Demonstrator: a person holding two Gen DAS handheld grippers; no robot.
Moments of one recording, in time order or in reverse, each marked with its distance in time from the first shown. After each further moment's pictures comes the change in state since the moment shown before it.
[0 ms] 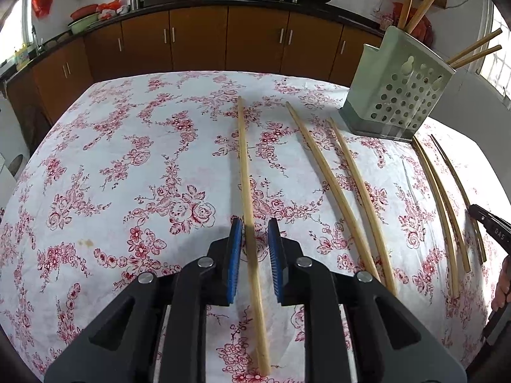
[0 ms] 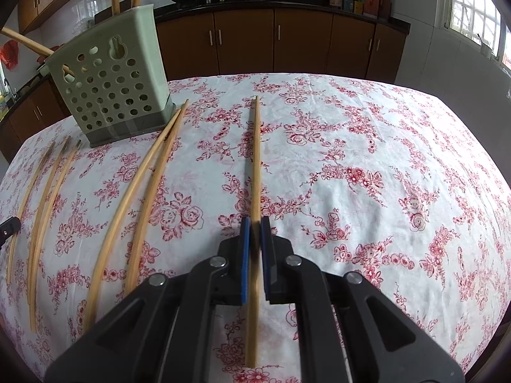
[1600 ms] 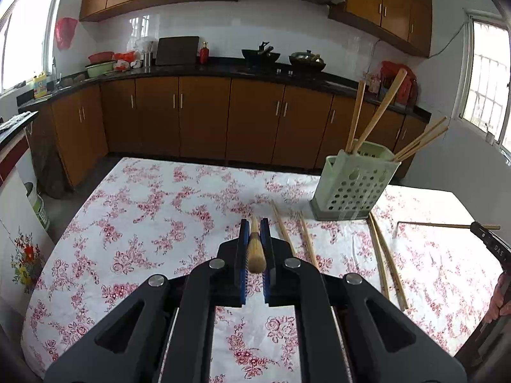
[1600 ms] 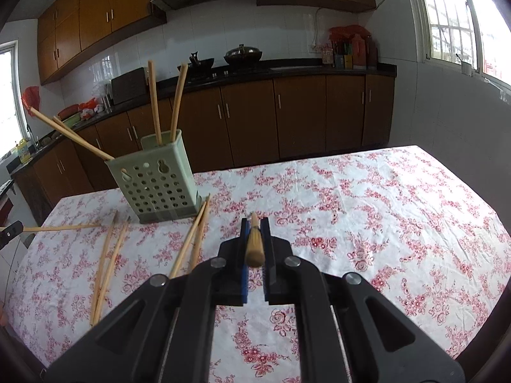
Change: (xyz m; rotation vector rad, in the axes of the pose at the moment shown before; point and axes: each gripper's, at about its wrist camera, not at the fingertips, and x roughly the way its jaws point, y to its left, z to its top) left arm -0.135 -0.003 0.030 -0.024 -0.317 -0.024; right arm -0.132 -0.028 0.022 0.062 -0.318 0.077
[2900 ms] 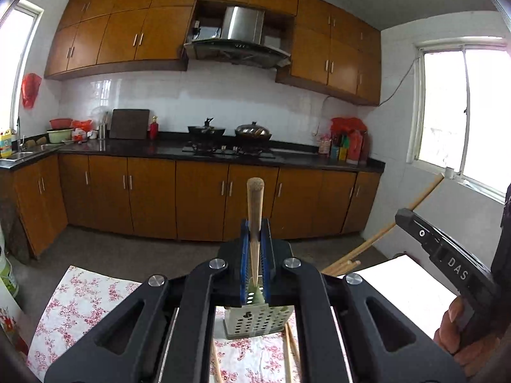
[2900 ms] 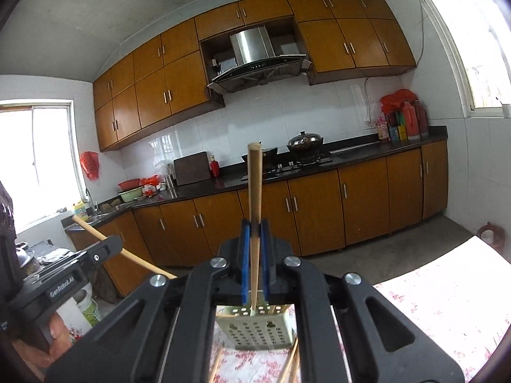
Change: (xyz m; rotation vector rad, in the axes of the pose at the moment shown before) left arm -0.022 -0.122 0.130 0.076 -0.271 -0.166; right arm -0.046 0.067 0.159 0.011 -0.350 0.282
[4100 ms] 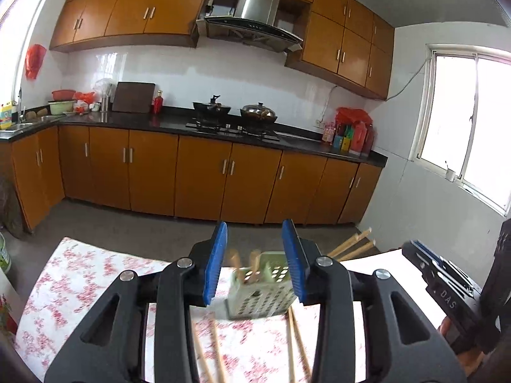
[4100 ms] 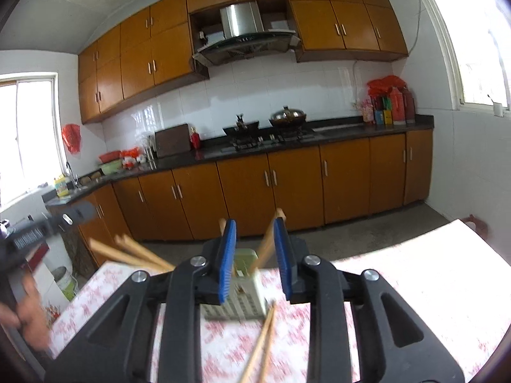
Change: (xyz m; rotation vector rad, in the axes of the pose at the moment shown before) left arm -0.011 0.032 -0.025 -0.073 0.071 -0.013; right arm 0.007 -0.016 -0.057 -0.038 0.123 -0.094
